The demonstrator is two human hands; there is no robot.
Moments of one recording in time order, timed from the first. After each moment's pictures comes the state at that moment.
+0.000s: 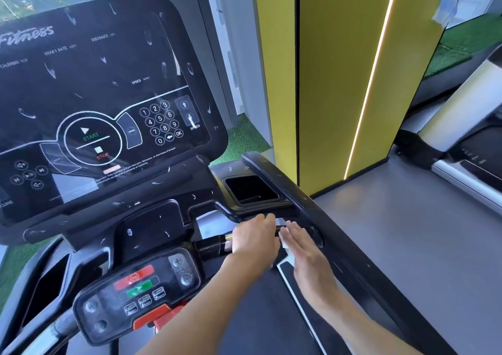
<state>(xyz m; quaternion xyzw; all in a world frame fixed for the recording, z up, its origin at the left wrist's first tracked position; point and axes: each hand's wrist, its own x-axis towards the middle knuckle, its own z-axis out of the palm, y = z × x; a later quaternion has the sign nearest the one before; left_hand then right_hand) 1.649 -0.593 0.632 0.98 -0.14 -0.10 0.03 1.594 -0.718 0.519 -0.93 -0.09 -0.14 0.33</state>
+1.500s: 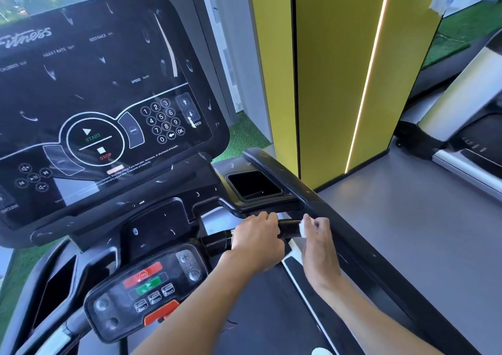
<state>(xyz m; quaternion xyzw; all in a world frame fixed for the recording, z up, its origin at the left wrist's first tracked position) 1.640 -0.578 0.638 0.97 -0.19 -0.11 0.02 1.608 -0.710 0.517 -0.93 0.12 -0.09 0.33</state>
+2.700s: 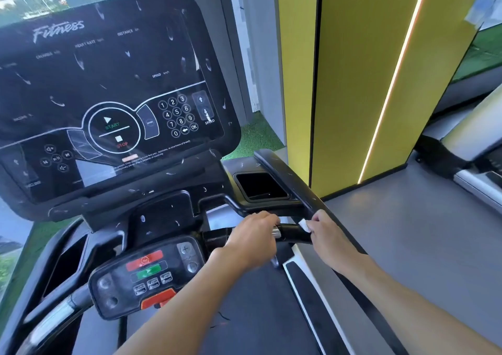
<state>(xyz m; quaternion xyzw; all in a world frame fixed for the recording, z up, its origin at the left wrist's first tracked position) 1.644 -0.567 0.638 0.97 -0.17 -0.13 0.12 1.643 -0.761 0.555 -0.97 -0.06 0.03 0.24</state>
